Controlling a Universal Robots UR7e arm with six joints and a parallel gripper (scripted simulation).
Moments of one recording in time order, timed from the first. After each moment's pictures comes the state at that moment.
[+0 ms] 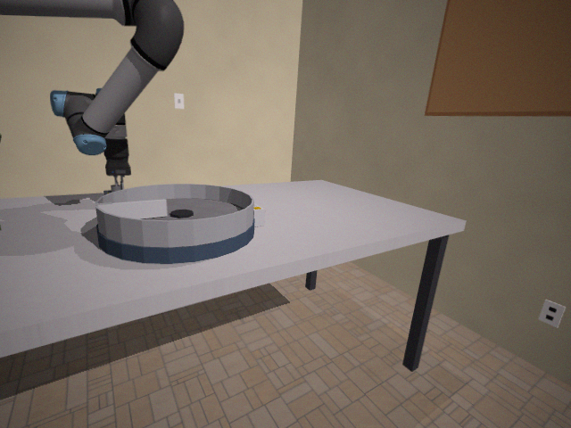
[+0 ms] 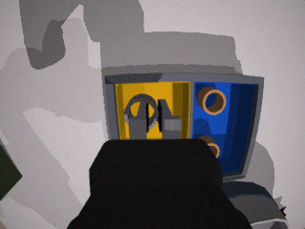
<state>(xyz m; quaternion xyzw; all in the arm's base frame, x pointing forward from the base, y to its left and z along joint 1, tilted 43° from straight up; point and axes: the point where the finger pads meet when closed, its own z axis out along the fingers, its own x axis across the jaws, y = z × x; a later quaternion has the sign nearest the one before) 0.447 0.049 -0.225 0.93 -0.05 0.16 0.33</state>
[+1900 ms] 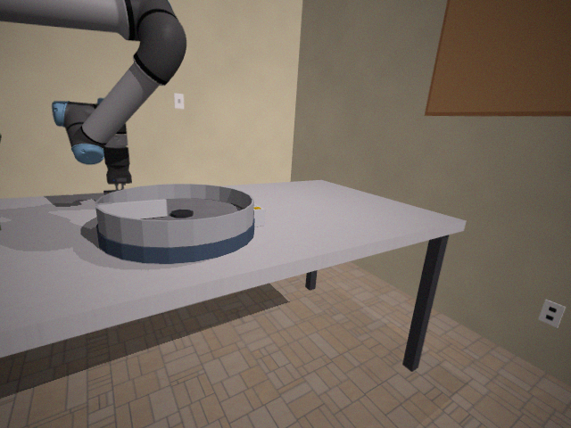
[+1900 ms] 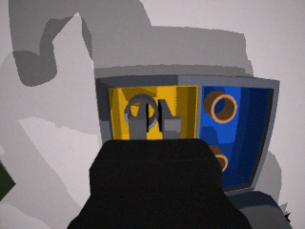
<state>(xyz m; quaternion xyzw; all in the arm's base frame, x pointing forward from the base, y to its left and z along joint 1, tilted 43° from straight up) 0.455 0.031 -0.247 0.93 -0.05 0.16 0.33</state>
